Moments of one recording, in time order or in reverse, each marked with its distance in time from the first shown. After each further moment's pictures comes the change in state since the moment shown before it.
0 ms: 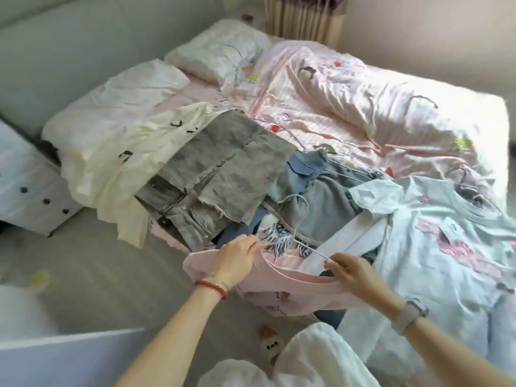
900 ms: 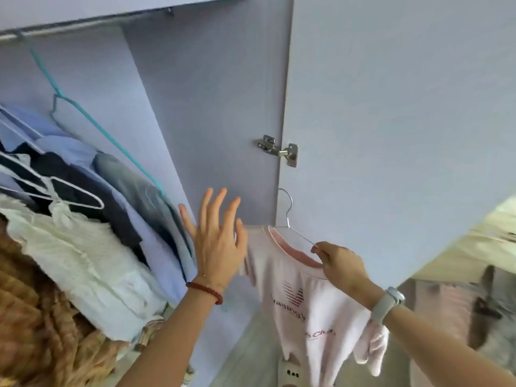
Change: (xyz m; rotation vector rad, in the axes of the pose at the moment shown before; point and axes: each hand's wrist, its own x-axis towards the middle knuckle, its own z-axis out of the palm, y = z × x) left_hand -0.574 -0.057 -0.065 0.739 1.441 -1.269; right_hand -0.198 -0.365 0.348 -0.463 -0.634 -1.338
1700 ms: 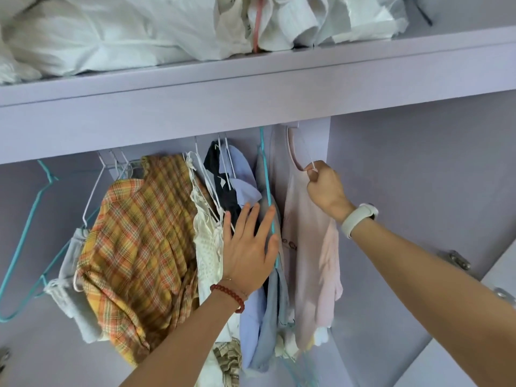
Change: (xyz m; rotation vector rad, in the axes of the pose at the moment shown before) left_hand 0.065 -0.115 -0.069 0.527 -0.096 -0.399; right_hand 0.224 -0.354 -0.029 0.498 -0.043 -0.695
